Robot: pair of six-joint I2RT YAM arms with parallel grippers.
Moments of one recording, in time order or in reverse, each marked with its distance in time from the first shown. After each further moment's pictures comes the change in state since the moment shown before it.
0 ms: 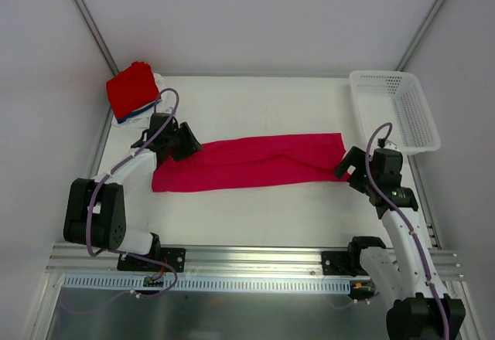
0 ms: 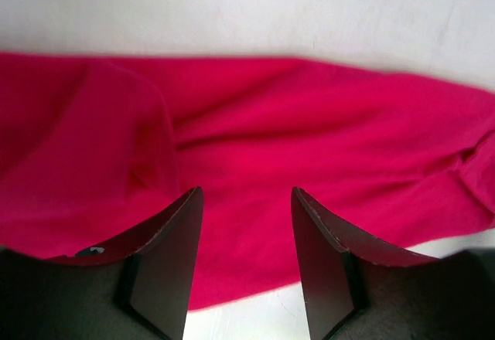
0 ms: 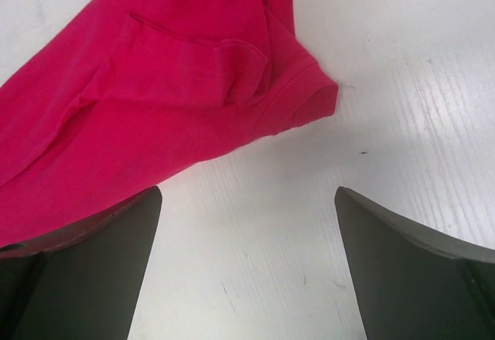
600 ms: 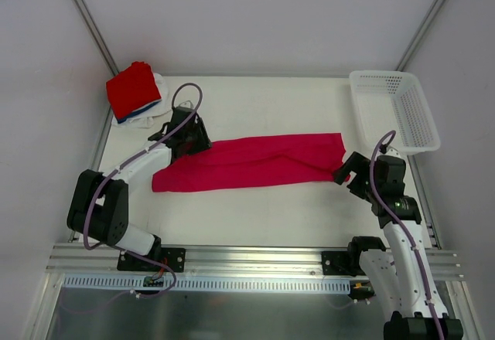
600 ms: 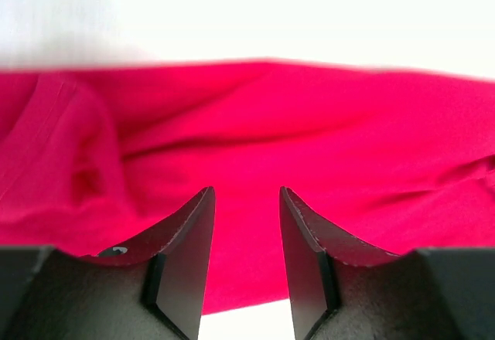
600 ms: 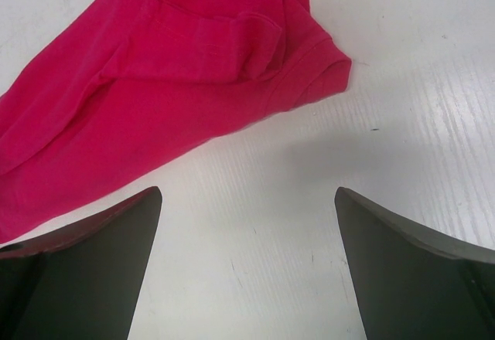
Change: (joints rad) left arm -0.202 0.027 0.088 -0.092 -0.230 -0.002; right arm 0.000 -0.150 -0.010 -0.097 -0.046 0.010
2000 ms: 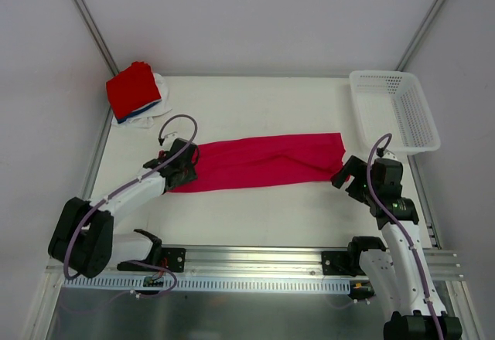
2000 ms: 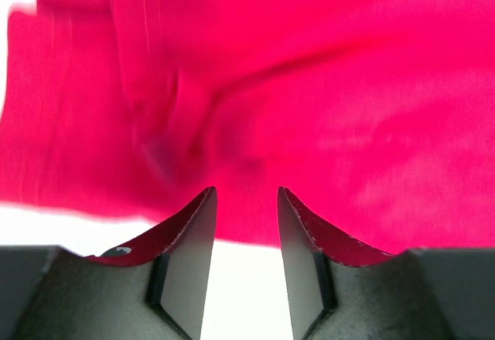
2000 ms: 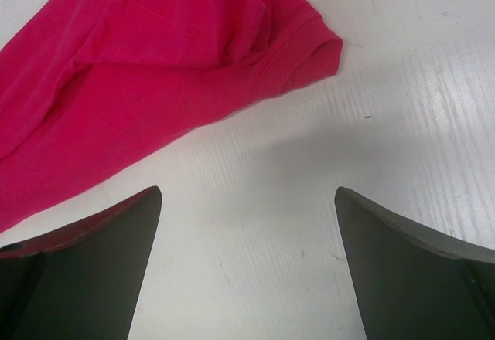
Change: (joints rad) left arm -0.080 -0.185 -0.232 -0.154 -0.318 -0.080; right arm 0.000 0.000 -0.050 0.009 -0.001 -0.011
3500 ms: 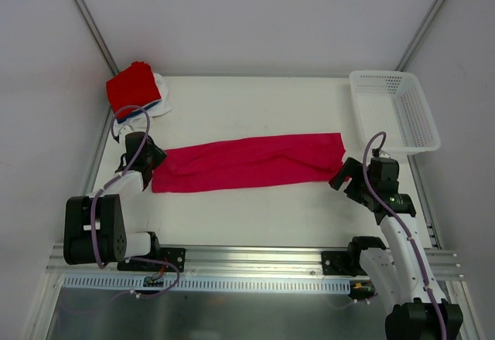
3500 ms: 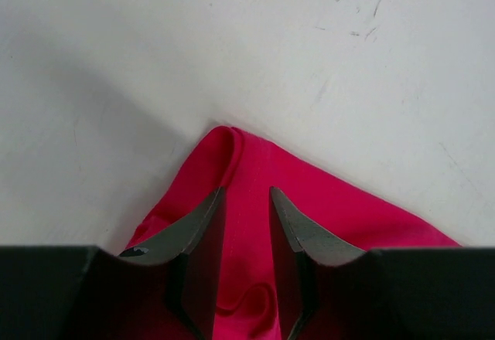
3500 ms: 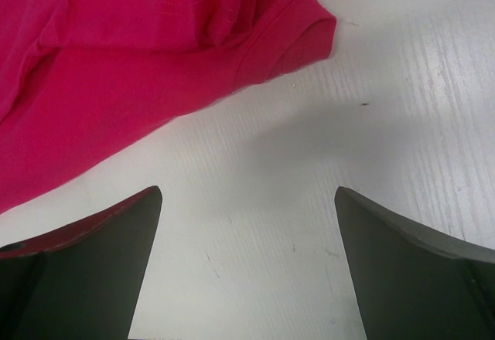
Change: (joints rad) left arm 0.504 0.024 -0.149 0.554 0.262 0.008; right arm 0.000 0.069 -0.013 0.003 -0.008 -0.016
